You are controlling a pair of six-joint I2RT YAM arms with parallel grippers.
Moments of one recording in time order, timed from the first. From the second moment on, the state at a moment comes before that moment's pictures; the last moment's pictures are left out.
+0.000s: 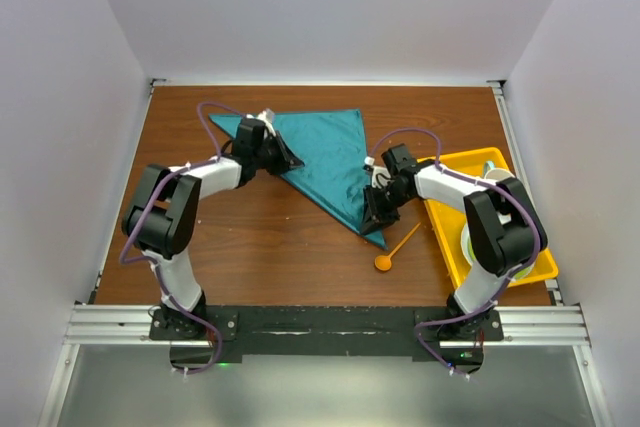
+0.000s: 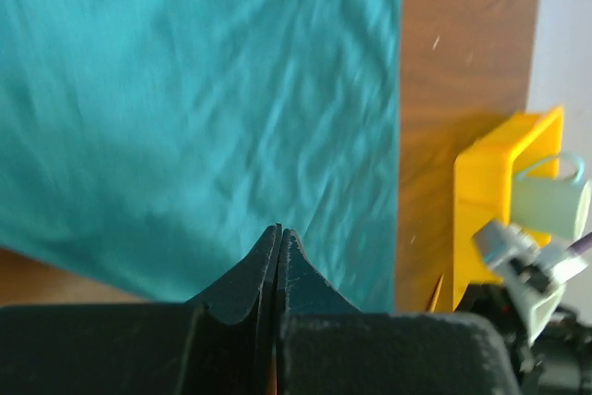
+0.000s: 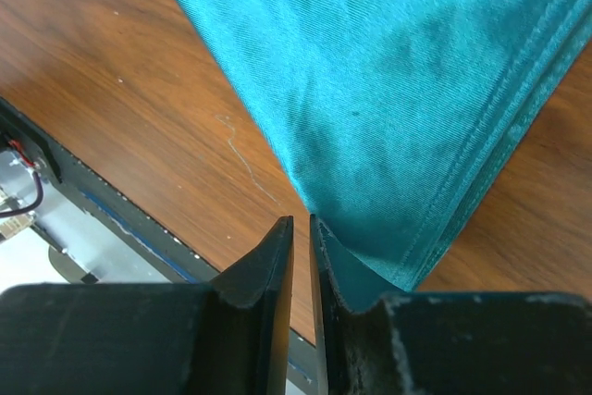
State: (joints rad) left arm -0.32 1.83 1.05 0.16 0.33 -0.78; right arm 0.41 1.71 0.98 -0.57 -0.54 0.29
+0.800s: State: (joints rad) left arm -0.32 1.94 1.12 0.08 0.37 -0.69; right arm 0.41 1.52 0.84 -0.56 -0.45 0.34
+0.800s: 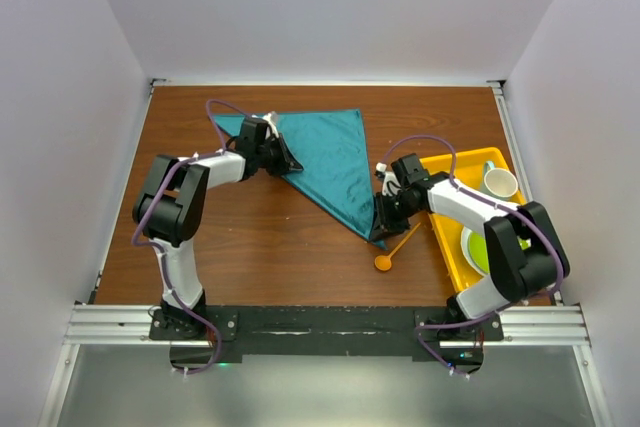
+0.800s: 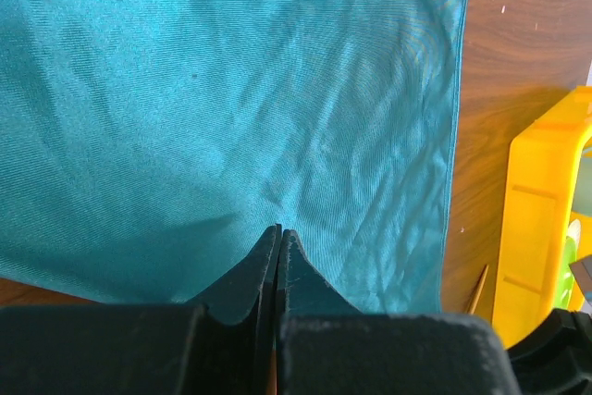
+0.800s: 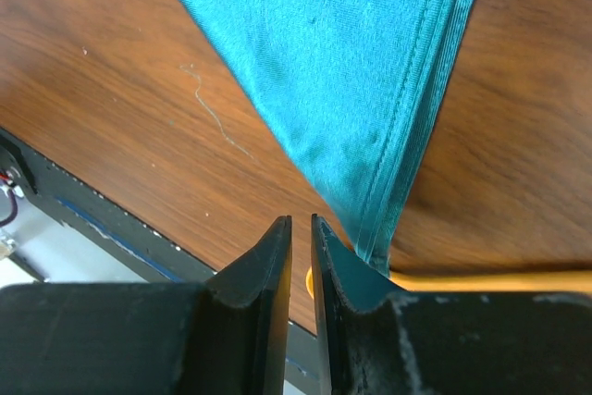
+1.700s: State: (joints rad) left arm -0.32 1.96 1.11 0.06 0.39 -0.67; right arm 0.40 1.63 0.92 -0.59 -0.37 0.35
